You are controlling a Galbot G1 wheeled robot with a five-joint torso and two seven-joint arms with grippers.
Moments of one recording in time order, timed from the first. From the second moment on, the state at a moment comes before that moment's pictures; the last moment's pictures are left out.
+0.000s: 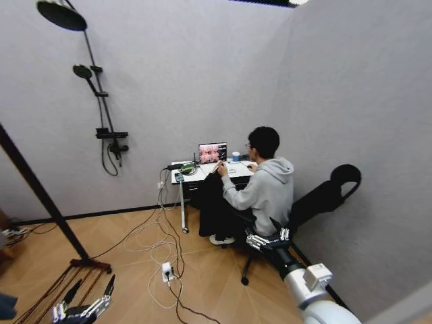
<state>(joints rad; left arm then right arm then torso) 1.94 -1.35 -0.90 -2.27 -0.51 -0.14 0.13 -1.48 1.26 0.56 2.44 0.29 -0.32 0.07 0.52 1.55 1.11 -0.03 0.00</state>
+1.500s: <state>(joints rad) 1.94 -1.35 -0.90 -2.27 -0.51 -0.14 0.13 -1.48 1.28 0.54 2.43 0.27 -0.31 0.05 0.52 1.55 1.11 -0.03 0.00</state>
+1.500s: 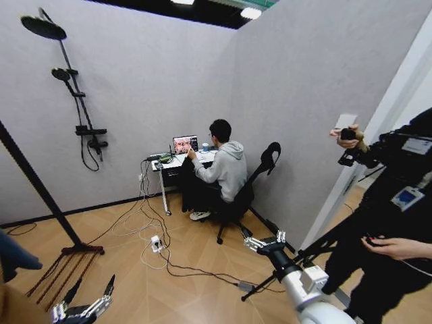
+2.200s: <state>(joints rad) 1.94 -1.35 -0.90 -2.27 -0.51 -0.14 0.13 -1.47 1.28 0.52 2.42 0.27 -0.31 0.04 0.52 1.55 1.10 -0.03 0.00</state>
